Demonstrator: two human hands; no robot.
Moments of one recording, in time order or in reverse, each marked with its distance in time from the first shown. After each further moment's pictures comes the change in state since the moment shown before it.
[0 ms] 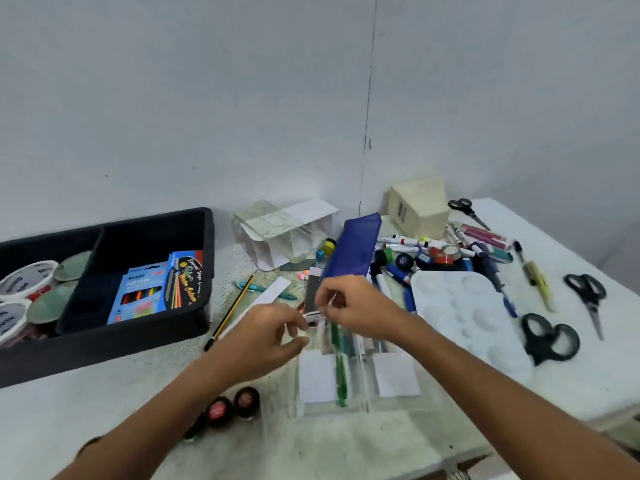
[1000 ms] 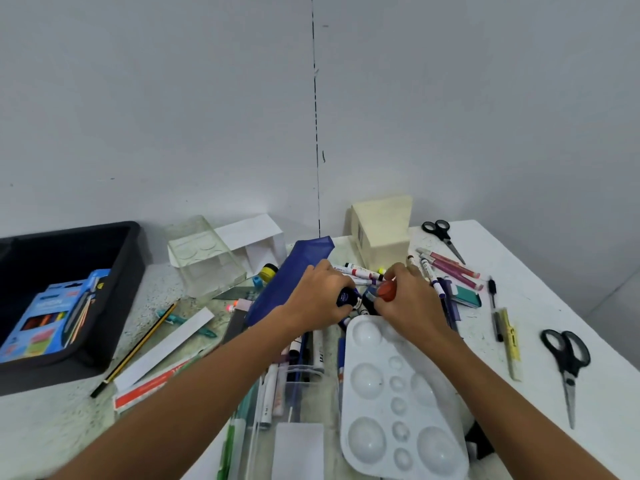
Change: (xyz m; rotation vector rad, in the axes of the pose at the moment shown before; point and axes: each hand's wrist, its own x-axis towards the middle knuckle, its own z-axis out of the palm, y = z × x) left_hand 0.234 0.041 0.123 0.339 0.013 0.012; right_hand -0.003 0.172 -0.127 -0.308 0.418 0.349
